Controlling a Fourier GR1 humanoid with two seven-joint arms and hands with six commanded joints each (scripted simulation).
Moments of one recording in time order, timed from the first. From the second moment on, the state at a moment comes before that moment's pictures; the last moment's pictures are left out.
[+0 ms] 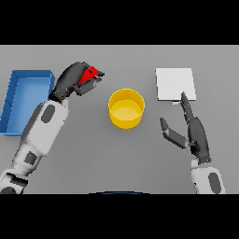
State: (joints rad) left arm -0.69 0.20 -0.22 -1.03 -0.40 -0.03 0.01; right arm 0.06 -0.08 0.12 -1.69 0.23 -0.03 -0.08
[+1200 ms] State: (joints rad) left arm -1.12 0.27 -0.83 -0.82 -1.07 -0.35 -0.10; right arm 0.10 -0.04 0.12 -1.70 0.21 -0.04 -0.10
